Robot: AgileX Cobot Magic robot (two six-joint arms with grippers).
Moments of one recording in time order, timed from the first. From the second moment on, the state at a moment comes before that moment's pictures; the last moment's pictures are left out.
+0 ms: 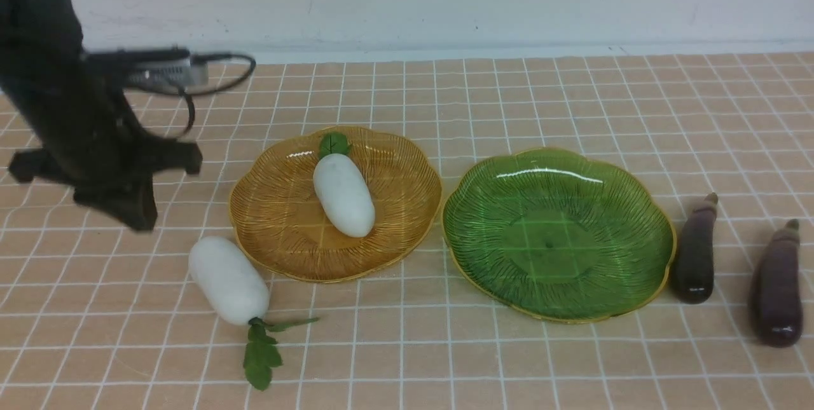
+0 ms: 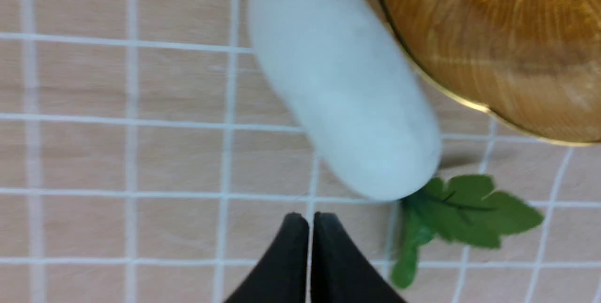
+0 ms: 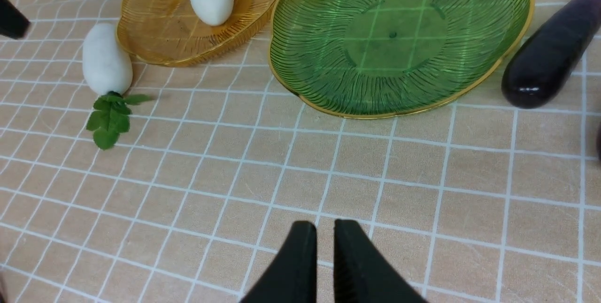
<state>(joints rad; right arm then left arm) 0.10 0.42 -0.60 0.47 1.06 -0.11 -0.03 1.66 -1.26 -0.19 1.07 -0.09</state>
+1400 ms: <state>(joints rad) 0.10 0.42 -0.60 0.47 1.01 -0.12 -0.08 1.83 -1.22 -0.12 0.94 -0.11</state>
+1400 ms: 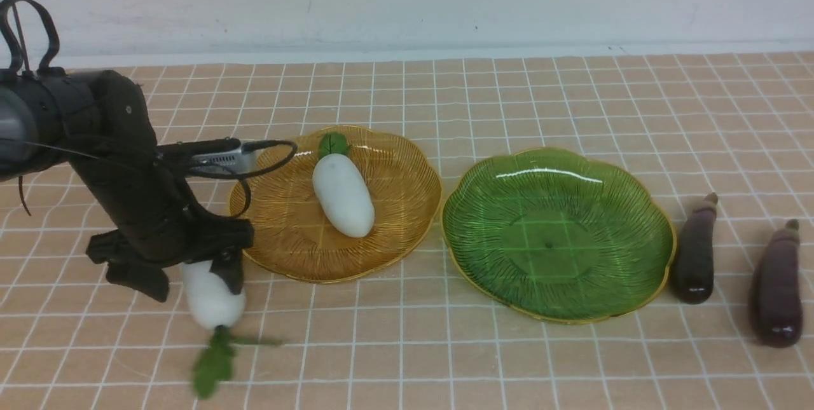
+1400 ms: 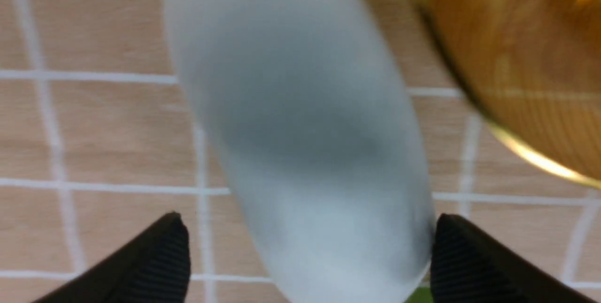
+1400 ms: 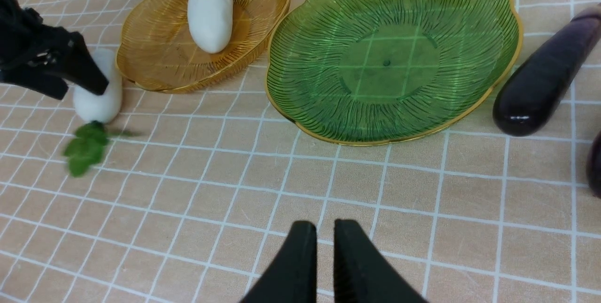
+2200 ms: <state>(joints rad) 0.10 0.42 -0.60 0.47 1.01 -0.12 -0.08 1.85 -1.24 0.05 0.95 -0.17</state>
